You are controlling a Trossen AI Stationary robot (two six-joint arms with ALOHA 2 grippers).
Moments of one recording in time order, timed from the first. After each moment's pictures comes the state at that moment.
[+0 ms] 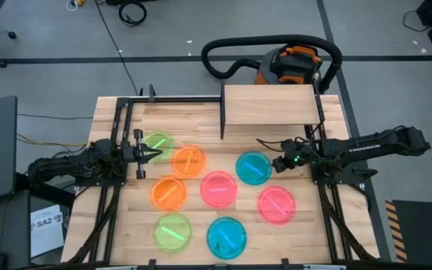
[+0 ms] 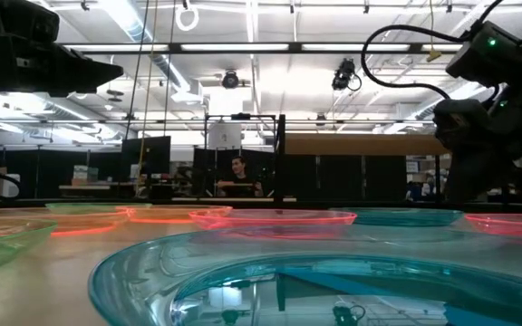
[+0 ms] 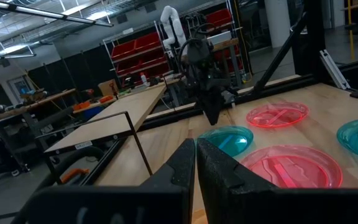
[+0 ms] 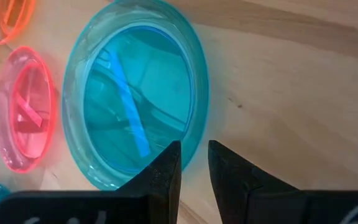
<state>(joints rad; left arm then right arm) 0.13 0.01 0.01 0.09 0.01 0.30 -0.07 0.80 0.20 -0.28 0.05 1.11</state>
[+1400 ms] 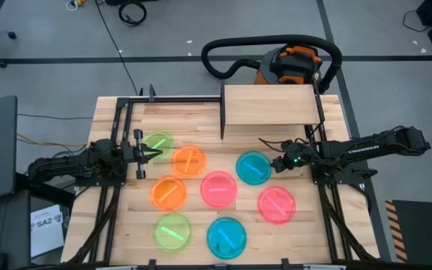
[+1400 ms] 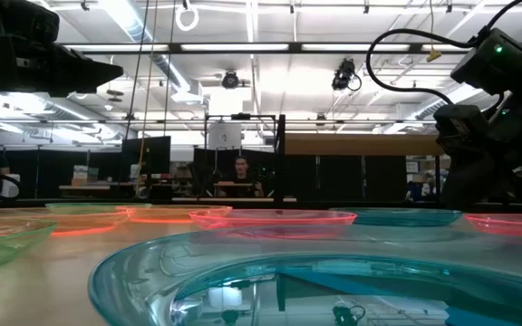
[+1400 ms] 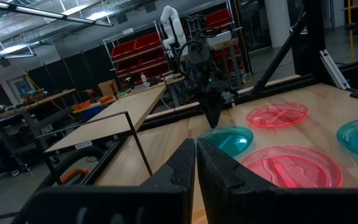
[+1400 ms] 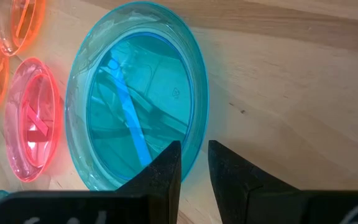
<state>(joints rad) 0.13 0.01 0.01 0.09 0.01 0.30 -0.07 0.80 0.14 -0.16 0.06 1.13</state>
